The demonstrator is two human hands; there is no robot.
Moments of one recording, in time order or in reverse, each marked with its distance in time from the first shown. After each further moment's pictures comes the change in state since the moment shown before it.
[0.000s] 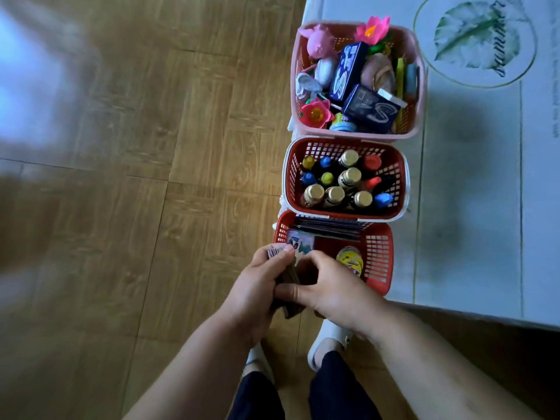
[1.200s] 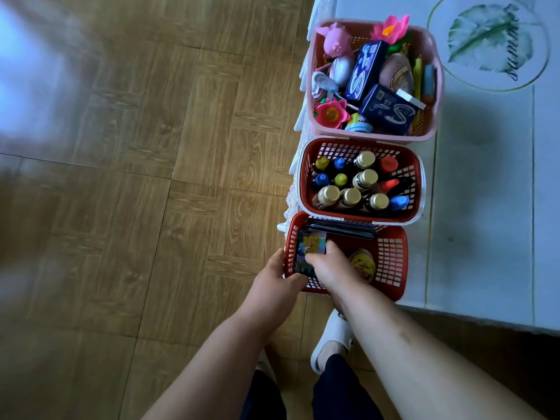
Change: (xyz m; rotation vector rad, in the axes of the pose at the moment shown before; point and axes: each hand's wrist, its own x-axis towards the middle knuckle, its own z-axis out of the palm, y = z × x) left_hand 0.015 -0.006 -0.014 0.581 0.074 0.024; right_hand 0.100 0.037 0.030 0.258 0.346 0.302
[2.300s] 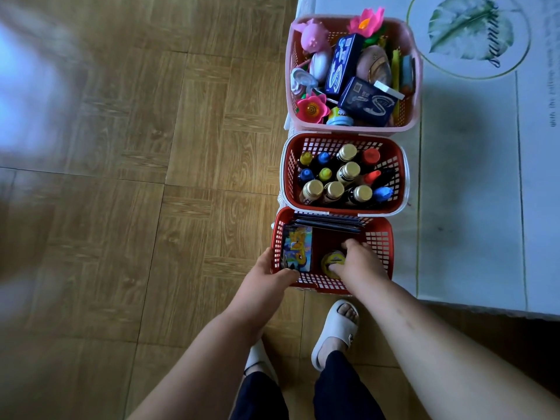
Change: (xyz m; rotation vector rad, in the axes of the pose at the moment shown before) left_hand -0.001 -0.005 0.007 -0.077 -0.062 0.018; right_hand 0.015 0.032 -0.055 -0.618 0.190 -0.102
